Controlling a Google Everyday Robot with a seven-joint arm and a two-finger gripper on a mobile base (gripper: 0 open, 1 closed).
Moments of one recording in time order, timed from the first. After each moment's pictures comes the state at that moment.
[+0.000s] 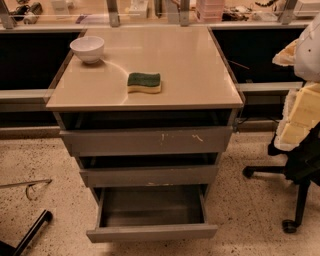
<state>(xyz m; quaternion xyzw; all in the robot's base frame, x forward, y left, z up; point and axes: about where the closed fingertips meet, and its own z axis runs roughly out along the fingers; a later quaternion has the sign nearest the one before) 0.438 -0.217 0.977 -0.60 0.78 -0.04 0.16</state>
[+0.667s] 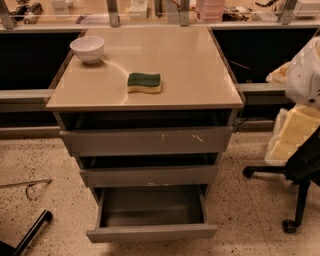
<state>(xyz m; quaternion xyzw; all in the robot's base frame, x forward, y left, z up) 0.438 -0.213 0.940 -0.60 0.78 -0.01 0.17</state>
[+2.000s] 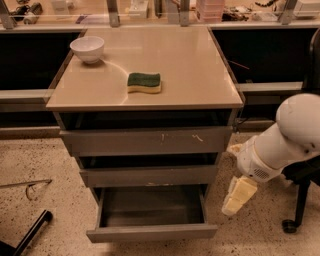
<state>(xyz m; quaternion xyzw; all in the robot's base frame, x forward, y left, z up) 0.437 -0.186 0.721 -0.58 0.79 0.11 0.16</state>
